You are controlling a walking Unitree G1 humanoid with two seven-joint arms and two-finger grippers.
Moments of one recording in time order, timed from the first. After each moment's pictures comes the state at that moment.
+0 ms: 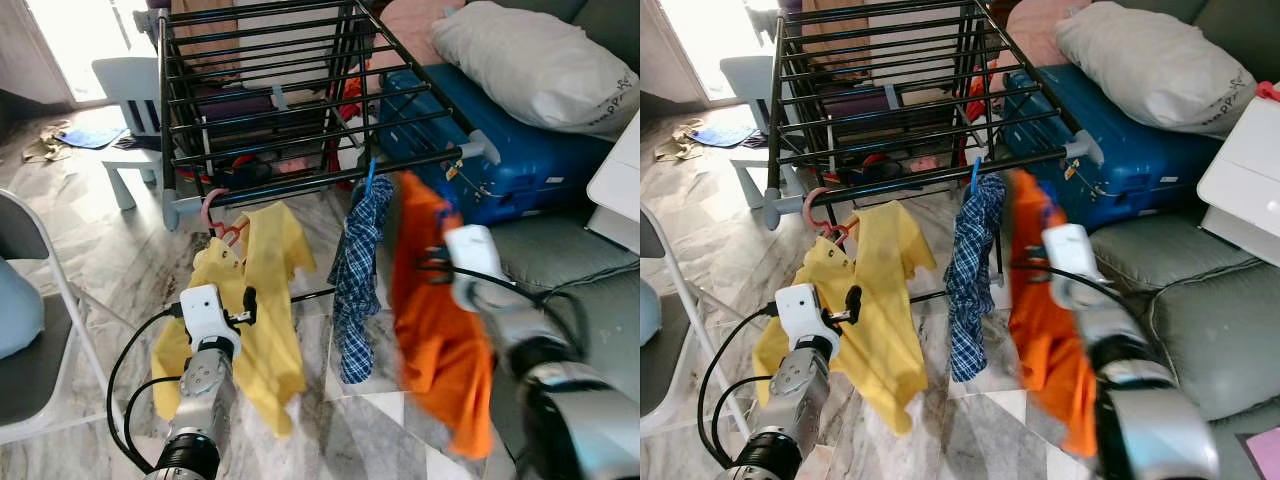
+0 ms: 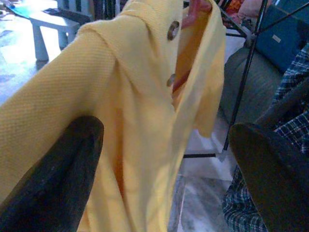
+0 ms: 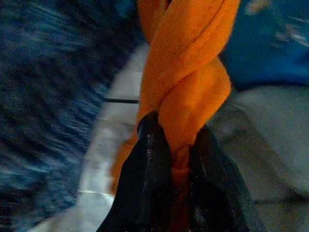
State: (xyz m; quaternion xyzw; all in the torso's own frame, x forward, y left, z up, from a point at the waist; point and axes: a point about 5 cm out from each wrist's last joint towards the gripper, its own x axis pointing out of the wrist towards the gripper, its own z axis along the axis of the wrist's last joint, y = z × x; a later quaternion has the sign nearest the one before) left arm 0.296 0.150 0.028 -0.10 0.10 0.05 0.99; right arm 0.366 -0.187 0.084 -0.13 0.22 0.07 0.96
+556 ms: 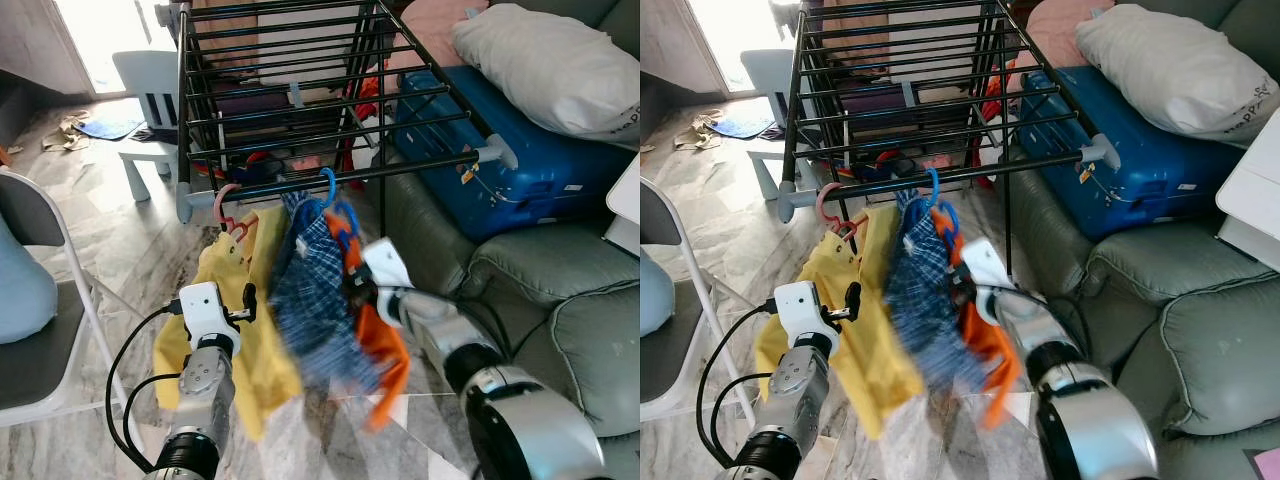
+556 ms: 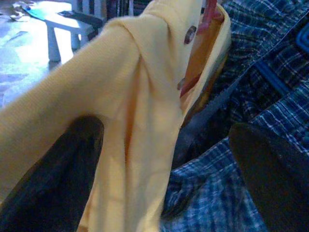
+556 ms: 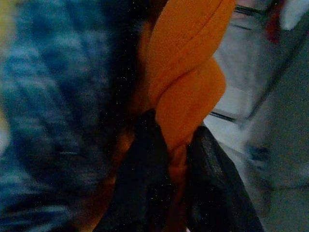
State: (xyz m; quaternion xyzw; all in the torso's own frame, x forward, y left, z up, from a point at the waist) left arm 0.297 0.149 0.031 -0.09 0.09 0.04 0.99; right arm 0.353 -0.114 0.063 -0.12 0.23 0.24 0.94
